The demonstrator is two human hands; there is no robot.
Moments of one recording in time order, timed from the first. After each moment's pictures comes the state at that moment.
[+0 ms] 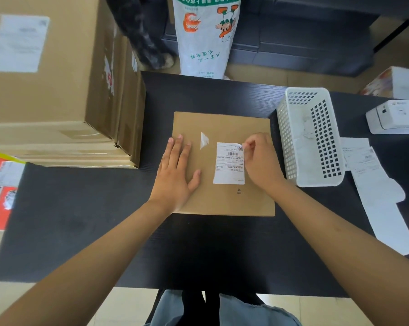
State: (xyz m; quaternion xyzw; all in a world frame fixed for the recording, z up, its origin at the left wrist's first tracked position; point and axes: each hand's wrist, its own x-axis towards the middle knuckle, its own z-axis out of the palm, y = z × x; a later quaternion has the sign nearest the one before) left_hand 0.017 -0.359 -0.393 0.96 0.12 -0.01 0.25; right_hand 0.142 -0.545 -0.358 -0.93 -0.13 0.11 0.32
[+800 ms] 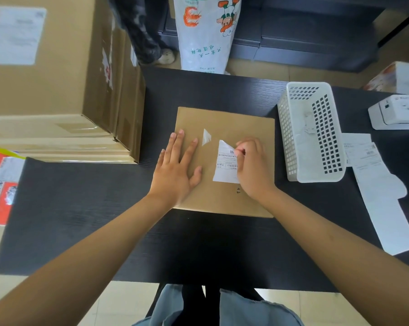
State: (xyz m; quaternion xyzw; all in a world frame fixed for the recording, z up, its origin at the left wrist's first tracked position) left_hand 0.017 -0.361 -0.397 0.98 0.11 -0.03 0.18; right_hand 0.111 -0.542 -0.370 -0.93 -0.20 0.07 0.29
